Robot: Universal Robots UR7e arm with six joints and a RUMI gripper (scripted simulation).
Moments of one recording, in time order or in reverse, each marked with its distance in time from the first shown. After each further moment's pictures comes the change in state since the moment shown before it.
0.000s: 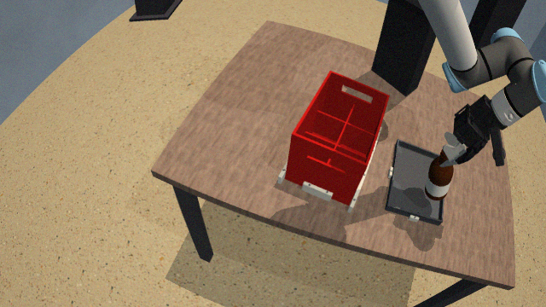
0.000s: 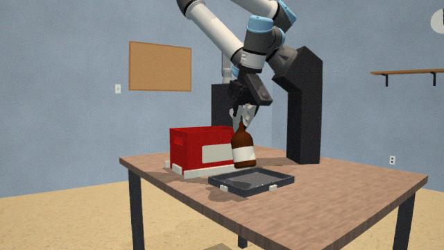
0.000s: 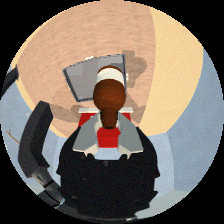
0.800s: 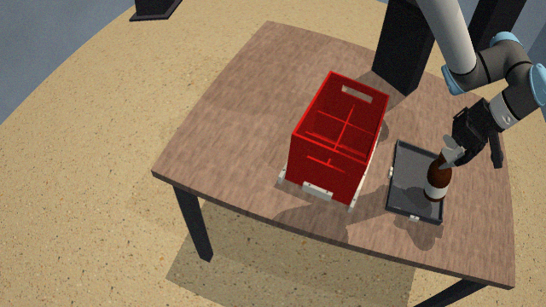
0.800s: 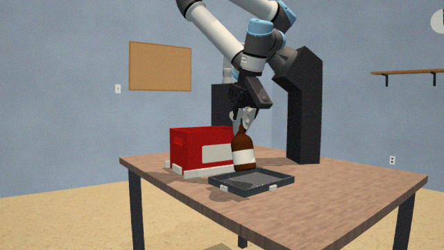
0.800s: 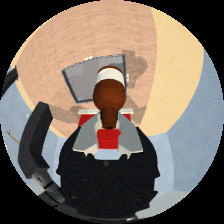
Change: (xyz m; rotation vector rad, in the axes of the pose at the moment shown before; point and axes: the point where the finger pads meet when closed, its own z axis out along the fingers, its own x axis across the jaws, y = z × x) arm 0.000 -0.003 0.009 0.000 0.000 0.000
